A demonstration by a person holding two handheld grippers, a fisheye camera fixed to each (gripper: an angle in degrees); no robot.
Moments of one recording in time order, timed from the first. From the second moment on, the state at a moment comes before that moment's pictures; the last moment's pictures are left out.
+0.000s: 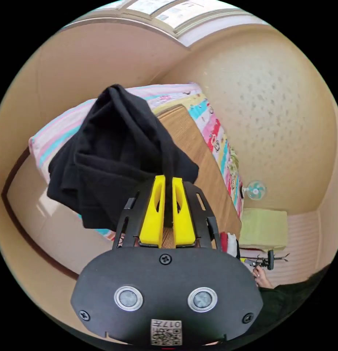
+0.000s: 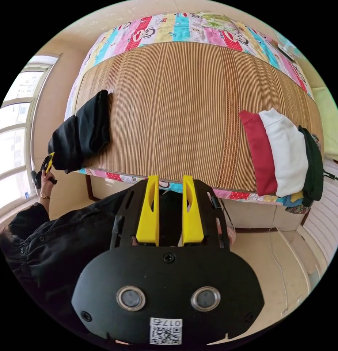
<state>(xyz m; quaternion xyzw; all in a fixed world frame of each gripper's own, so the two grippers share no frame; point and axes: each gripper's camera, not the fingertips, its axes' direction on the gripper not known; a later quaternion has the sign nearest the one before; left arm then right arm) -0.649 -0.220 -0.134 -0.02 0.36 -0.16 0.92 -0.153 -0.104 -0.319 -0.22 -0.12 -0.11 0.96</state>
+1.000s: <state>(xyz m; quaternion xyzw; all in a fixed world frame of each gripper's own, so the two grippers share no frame) -0.739 0.056 -0.166 -0.08 0.42 -0.32 0.85 -0.687 0.184 -0.298 -0.09 -0.03 -0.82 0.57</state>
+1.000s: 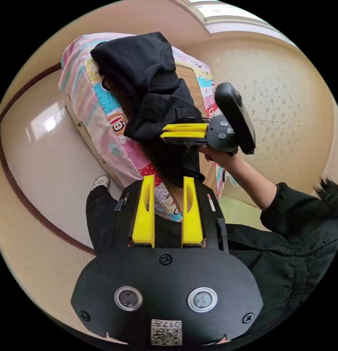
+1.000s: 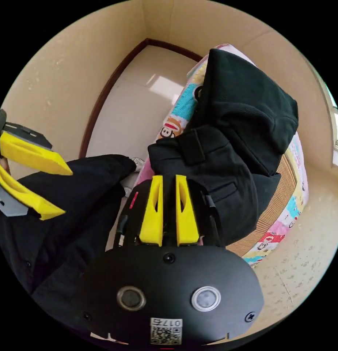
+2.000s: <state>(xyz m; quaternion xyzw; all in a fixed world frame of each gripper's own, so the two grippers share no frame) -0.565 -0.204 -0.702 0.58 0.41 0.16 0.68 0.008 0.073 -0.859 0.61 -0.29 -0.26 0.69</state>
